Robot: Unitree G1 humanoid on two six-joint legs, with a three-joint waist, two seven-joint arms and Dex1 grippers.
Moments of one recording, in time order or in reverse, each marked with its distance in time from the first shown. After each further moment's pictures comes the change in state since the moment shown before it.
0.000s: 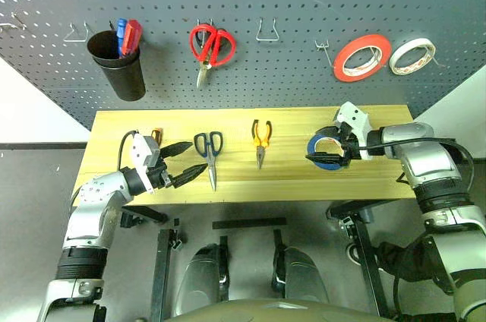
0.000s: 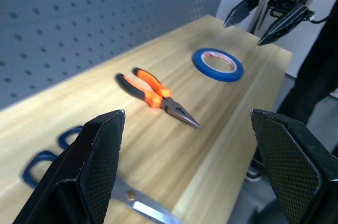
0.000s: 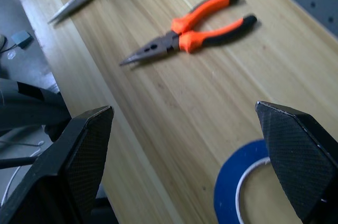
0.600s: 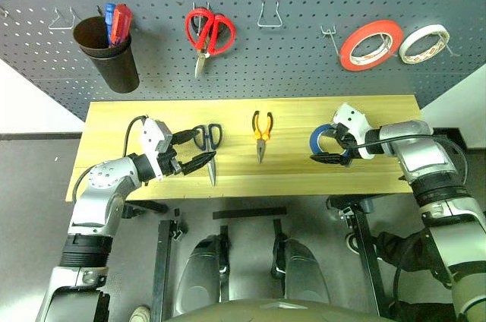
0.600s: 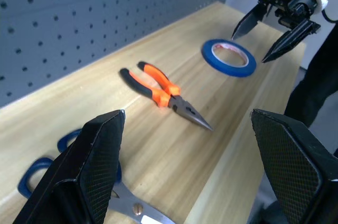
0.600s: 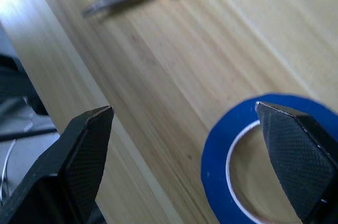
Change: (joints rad) left arm -0.082 0.018 -0.056 -0.051 0.048 0.097 0.091; right arm -0.079 0.006 0.066 0.137 -0.122 -0.020 -0.048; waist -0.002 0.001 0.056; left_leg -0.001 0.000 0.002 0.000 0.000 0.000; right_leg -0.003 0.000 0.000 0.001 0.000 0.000
